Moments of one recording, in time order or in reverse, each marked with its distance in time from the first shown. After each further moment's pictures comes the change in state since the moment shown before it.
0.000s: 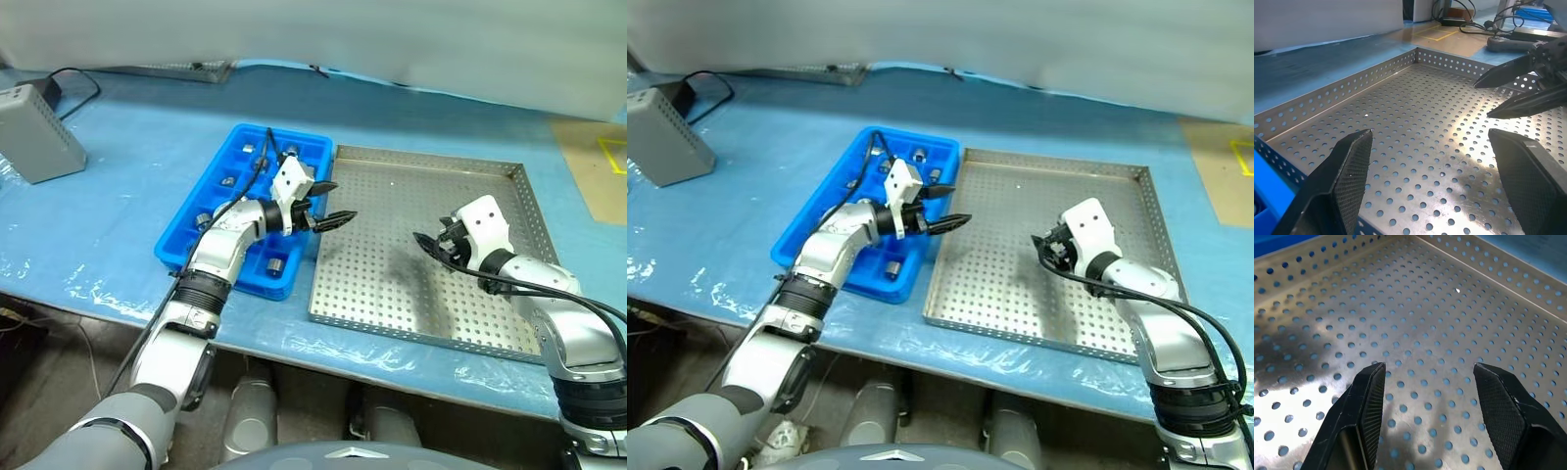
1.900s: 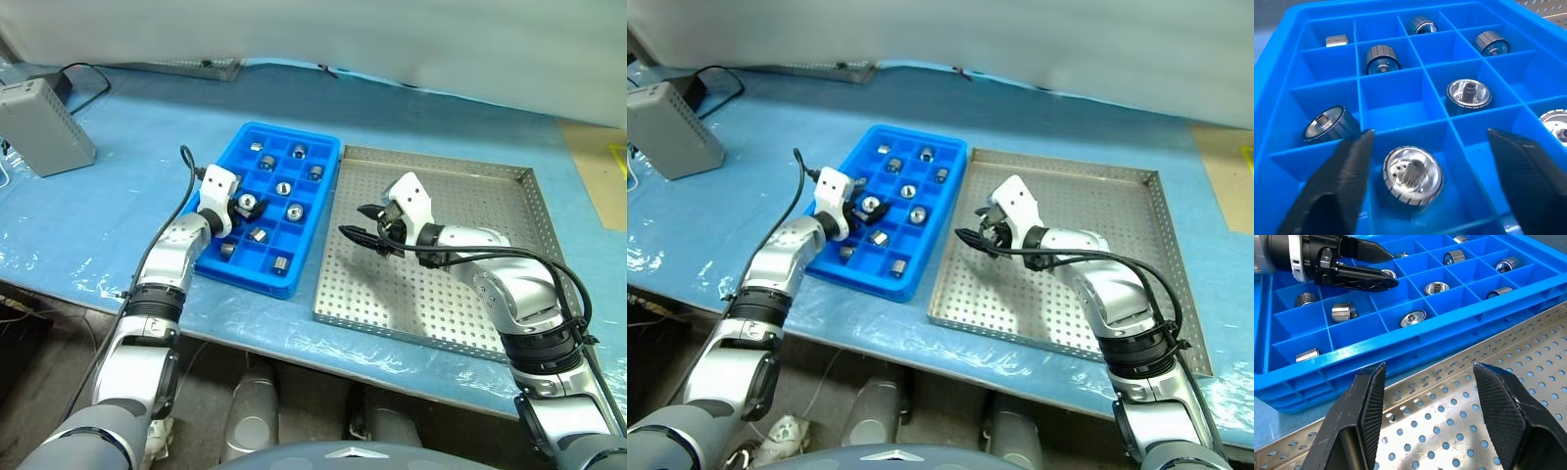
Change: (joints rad) left arm 0.096 0.184 0.163 0.058 0.070 0.071 0.393; right arm -0.317 0.108 0.231 0.089 0.144 0.052 0.158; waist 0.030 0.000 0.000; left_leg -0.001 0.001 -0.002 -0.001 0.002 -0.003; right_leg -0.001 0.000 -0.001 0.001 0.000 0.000
